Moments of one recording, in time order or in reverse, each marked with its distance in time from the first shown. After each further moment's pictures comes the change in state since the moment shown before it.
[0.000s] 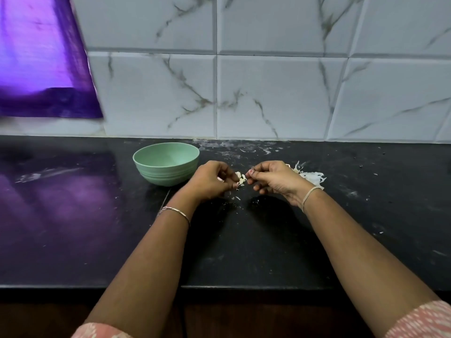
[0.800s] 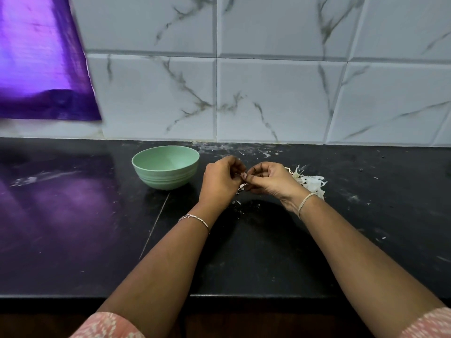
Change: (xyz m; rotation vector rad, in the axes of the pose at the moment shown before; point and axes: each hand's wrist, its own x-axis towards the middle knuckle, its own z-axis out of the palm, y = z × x) left_hand 0.009 0.013 0.033 -0.049 0.402 0.078; right_hand 0.006 0.006 0.010 0.088 0.076 -0.110
